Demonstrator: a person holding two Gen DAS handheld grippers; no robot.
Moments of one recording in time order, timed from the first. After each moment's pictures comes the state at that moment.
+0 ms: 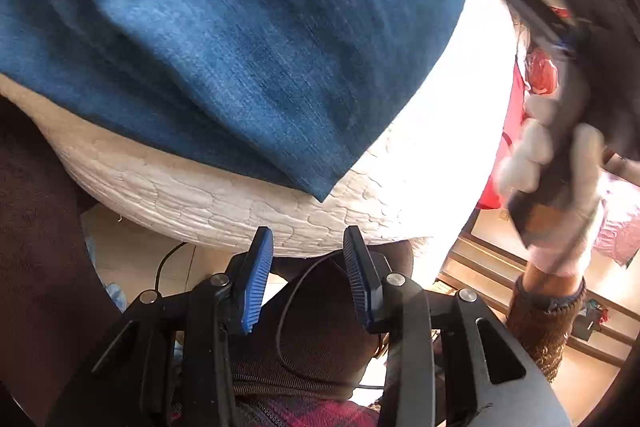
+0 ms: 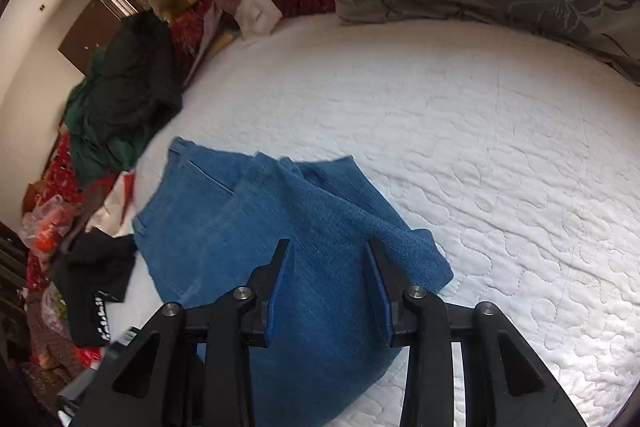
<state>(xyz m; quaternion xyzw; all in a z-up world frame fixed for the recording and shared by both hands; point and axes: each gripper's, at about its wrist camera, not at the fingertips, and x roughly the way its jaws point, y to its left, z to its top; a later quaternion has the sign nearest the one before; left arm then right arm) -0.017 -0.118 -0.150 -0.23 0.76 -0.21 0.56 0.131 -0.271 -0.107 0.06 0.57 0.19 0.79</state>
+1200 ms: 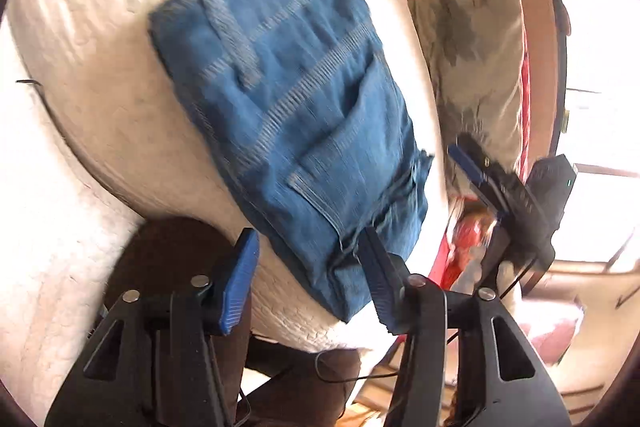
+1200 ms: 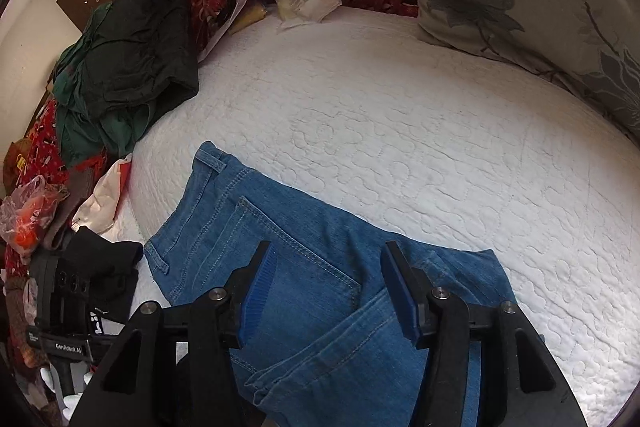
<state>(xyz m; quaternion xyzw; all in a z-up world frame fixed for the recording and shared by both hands) 0.012 0.173 -0.123 -0.47 0.58 -0.11 0.66 0.176 -0.120 -0.032 0.03 0.54 0.25 0.80</state>
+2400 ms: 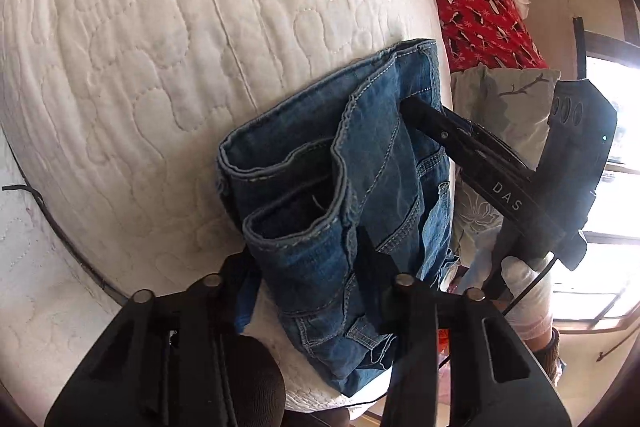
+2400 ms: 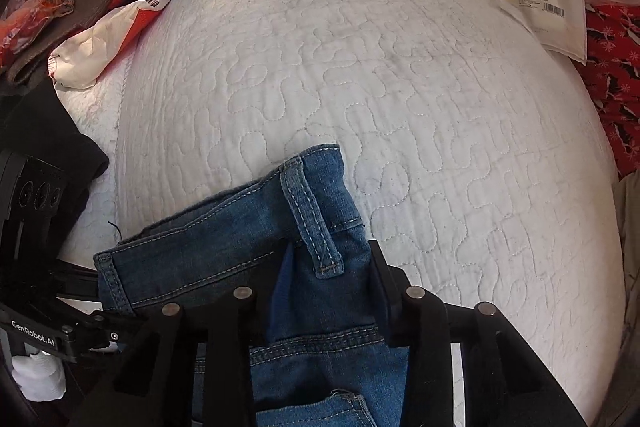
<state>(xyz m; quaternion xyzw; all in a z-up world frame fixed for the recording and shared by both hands) 0.063 0.199 -0.170 -0.50 0.54 -0.06 0.67 0.220 0.087 -0.102 -0.27 0.54 0.38 0.70</state>
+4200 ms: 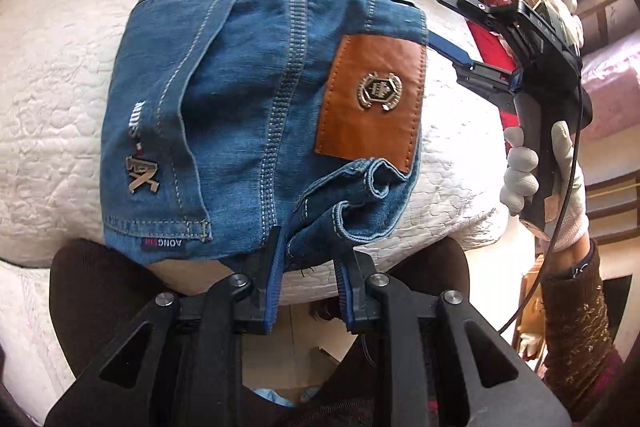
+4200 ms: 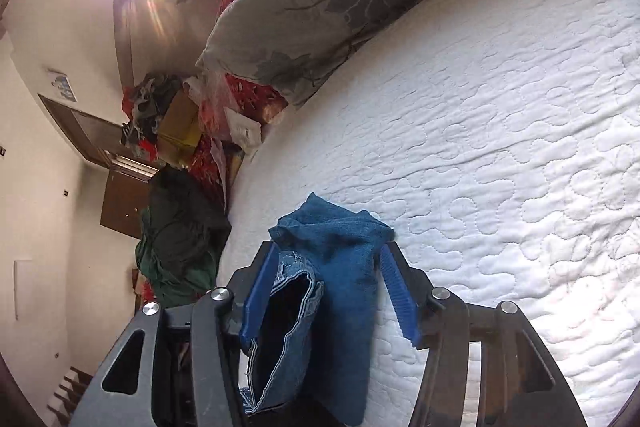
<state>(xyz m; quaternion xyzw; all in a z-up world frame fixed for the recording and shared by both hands) -0.009 -0.083 -0.068 -0.05 0.64 -0.27 0.71 0.065 -0.409 -0.084 0.42 0.43 0.19 0.77</state>
